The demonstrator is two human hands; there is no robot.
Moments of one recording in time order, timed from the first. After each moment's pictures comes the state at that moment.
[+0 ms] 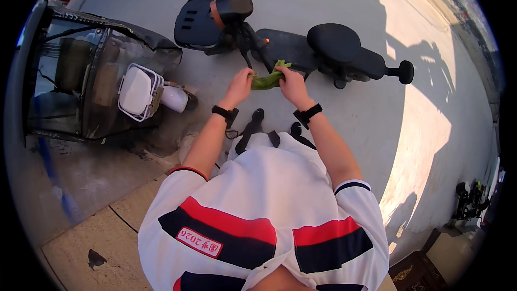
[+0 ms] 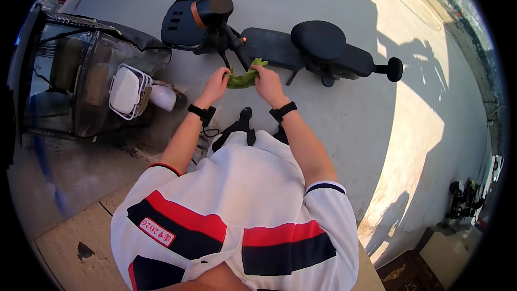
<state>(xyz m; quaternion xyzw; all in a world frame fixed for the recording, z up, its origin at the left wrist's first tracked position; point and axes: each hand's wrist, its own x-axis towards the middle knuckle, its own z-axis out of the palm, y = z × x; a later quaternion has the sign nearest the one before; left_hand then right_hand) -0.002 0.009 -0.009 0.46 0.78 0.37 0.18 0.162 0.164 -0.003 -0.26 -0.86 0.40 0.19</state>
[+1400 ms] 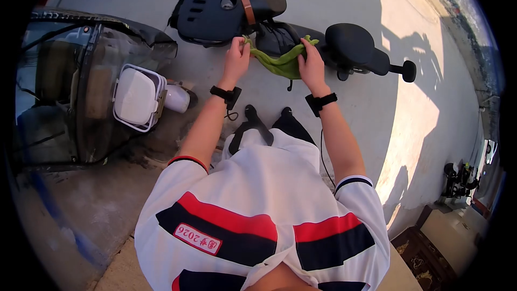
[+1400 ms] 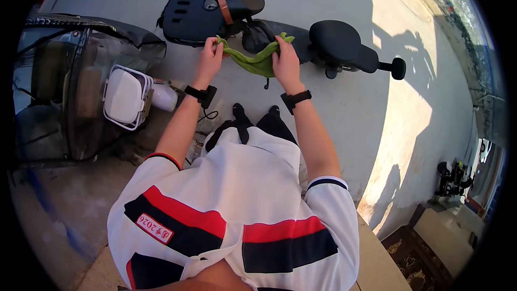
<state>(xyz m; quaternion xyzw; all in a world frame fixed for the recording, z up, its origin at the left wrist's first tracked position) -0.168 0.008 -0.002 0.31 0.72 0.57 0.25 0.036 0.151 0.020 -0.33 -0.86 0.28 0.27</state>
